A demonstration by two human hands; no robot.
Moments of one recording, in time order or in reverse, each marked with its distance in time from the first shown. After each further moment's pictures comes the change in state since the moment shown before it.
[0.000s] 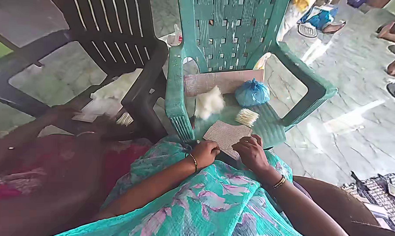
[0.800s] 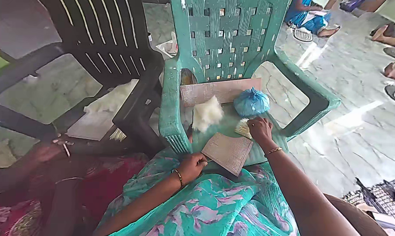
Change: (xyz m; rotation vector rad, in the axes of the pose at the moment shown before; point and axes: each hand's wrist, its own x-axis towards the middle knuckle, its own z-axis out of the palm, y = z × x) left_hand -0.001 -0.049 -0.011 -0.127 0.045 -0.108; right_hand 0.094 0.118 0.016 -0.107 -0.284 0.695
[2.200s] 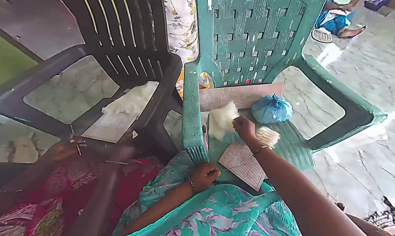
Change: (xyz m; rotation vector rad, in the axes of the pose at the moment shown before) left_hand 0.004 -0.062 0.015 -0.228 0.120 0.246; right_hand 0.038 -0.116 0.054 0.502 -0.112 -0.006
